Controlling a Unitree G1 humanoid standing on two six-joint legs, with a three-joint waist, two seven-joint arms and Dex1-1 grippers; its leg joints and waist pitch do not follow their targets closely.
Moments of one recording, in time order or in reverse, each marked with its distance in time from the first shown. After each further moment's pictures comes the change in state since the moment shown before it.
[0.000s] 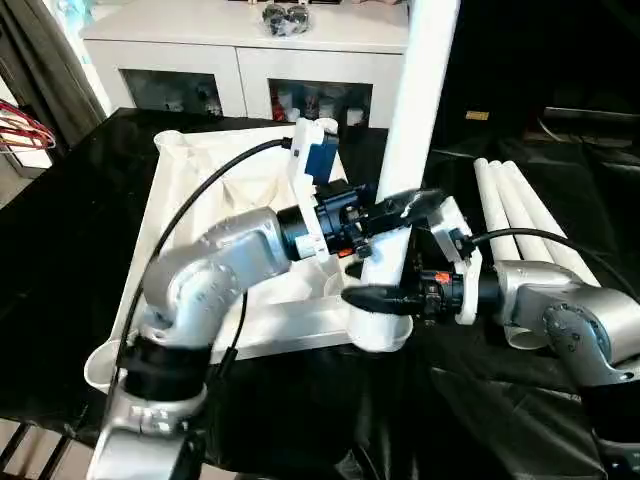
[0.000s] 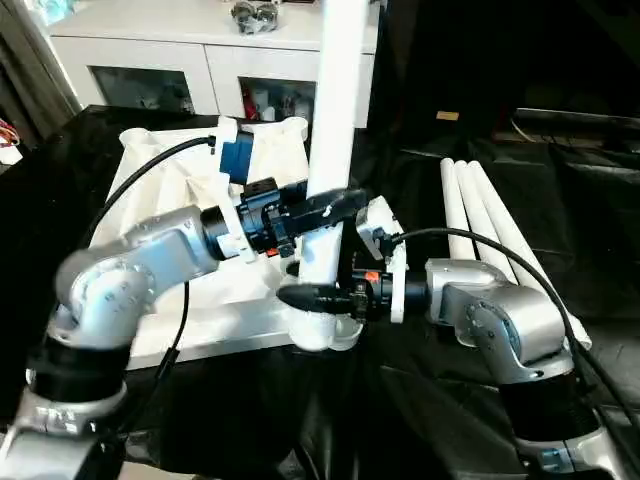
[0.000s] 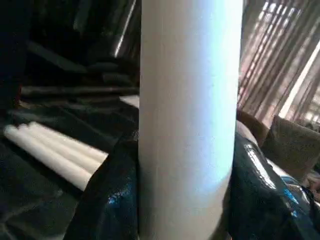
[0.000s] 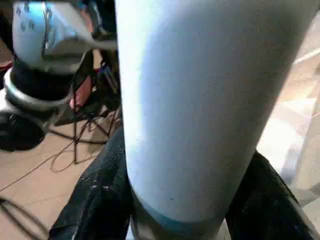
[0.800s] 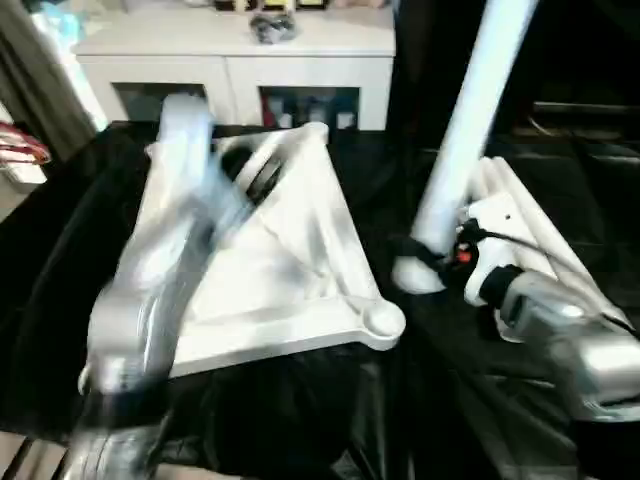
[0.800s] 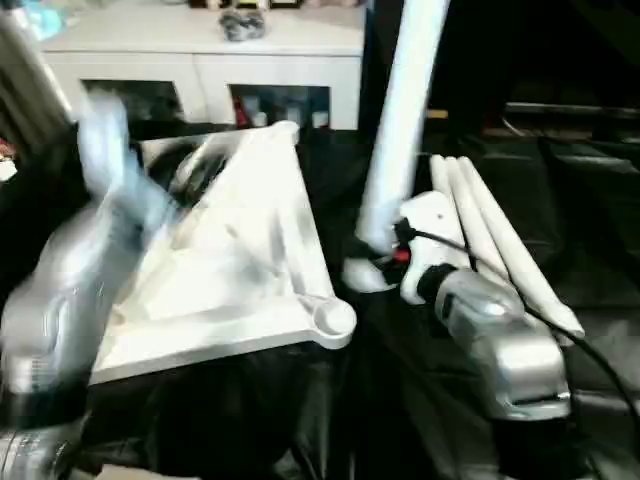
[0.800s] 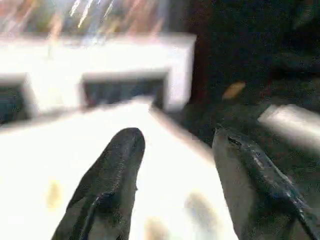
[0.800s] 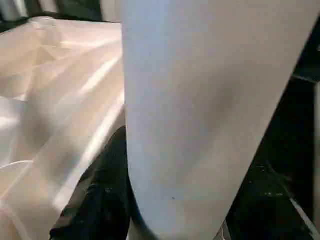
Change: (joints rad) left arm 0.307 0.107 0.144 0.042 0.477 -0.350 0.414; right arm 0.139 0.160 -0.104 -0.025 -0.403 -0.169 -0.717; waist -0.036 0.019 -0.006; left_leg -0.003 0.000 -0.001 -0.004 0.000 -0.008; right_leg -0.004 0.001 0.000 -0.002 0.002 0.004
